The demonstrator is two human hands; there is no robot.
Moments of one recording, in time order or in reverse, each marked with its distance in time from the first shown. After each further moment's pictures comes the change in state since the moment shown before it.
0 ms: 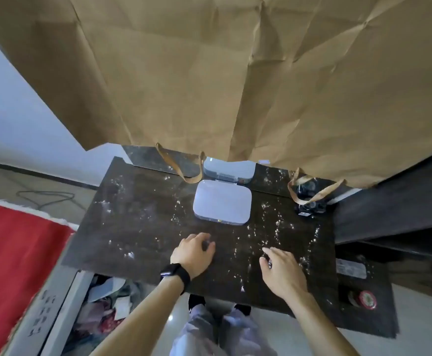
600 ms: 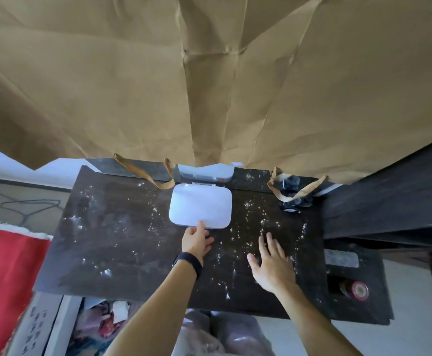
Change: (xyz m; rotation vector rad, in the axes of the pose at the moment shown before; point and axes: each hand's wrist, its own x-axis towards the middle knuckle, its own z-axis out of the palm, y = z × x) left_hand 0.076 0.066 0.042 -1.155 -0.042 -0.627; right_hand 0.051 0.036 0.015 -0.013 -0.258 0.129
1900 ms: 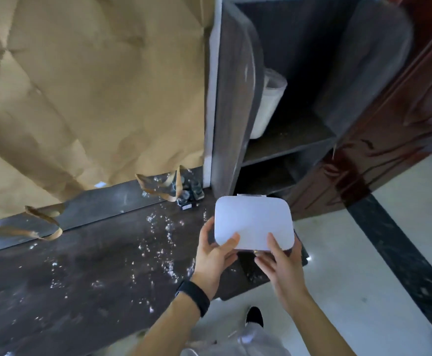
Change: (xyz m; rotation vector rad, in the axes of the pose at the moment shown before) left_hand -0.206 -0.105 0.160 0.211 -0.702 0.299; right_hand -0.179 0.167 -0.040 2.007 0.630 0.248
